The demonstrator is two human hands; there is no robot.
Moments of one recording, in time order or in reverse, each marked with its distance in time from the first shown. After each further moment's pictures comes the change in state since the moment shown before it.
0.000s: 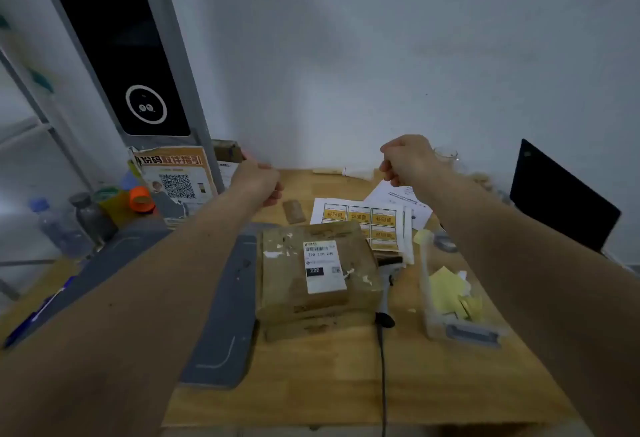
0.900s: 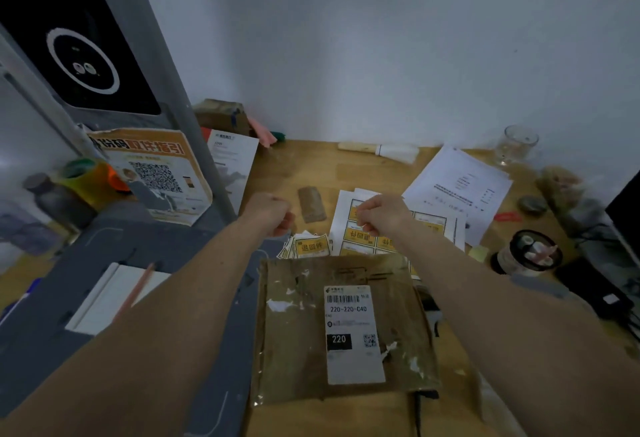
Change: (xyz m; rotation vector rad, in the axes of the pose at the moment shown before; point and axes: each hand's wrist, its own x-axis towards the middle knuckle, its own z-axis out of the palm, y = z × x) left_hand 0.179 -0.076 0.043 0.000 -0.081 -0.327; right_hand 0.180 0.109 0.138 -0.104 -0.297 0.317
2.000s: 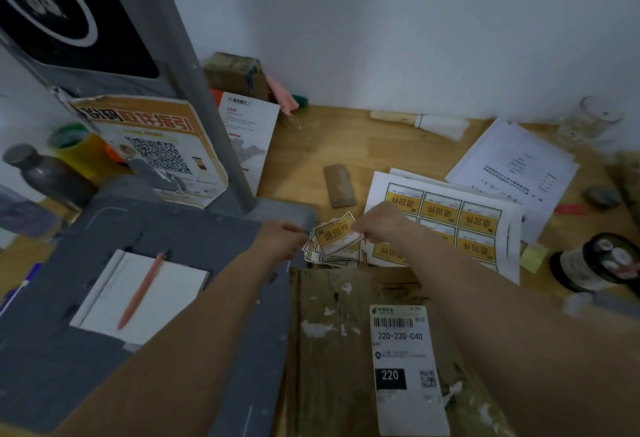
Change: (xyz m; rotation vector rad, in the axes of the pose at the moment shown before) left_hand 0.070 -0.079 -0.010 0.072 -0.121 -0.154; right_hand 0.093 0.026 0.085 -0.319 -0.193 0.210
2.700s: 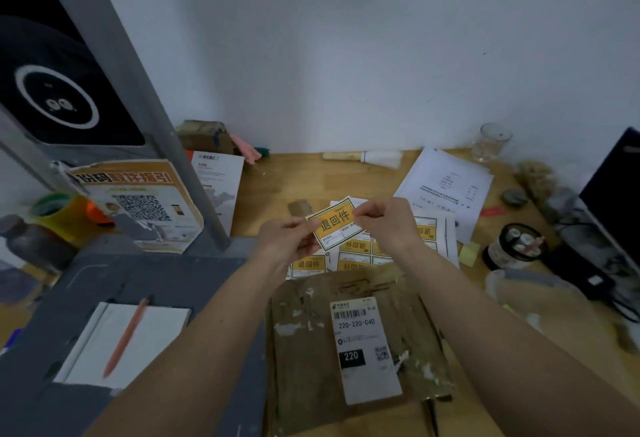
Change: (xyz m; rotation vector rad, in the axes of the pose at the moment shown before) left_hand -0.106 0.063 0.030 -0.457 -0.125 0.222; right_hand -0.133 0.017 -0.056 0.347 0.475 -0.418
